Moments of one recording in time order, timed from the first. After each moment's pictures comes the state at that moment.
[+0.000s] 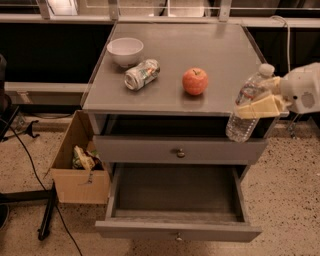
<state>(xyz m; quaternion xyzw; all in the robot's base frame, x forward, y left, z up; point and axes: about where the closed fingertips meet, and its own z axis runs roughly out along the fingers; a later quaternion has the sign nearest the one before) 0.535 -0.210 0.898 -0.44 0.78 0.22 0.40</state>
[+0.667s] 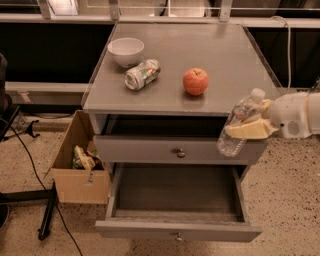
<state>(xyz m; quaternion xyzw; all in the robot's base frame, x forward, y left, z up) 0.520 -0.201 0.852 -0.43 0.76 0.23 0.42</state>
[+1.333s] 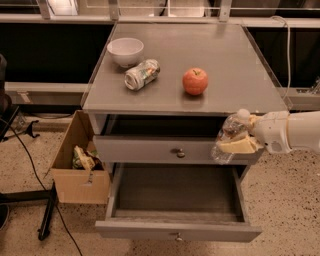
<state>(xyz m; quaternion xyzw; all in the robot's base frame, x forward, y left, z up) 0.524 -0.190 0.795 -0.48 0.73 0.19 0.44</state>
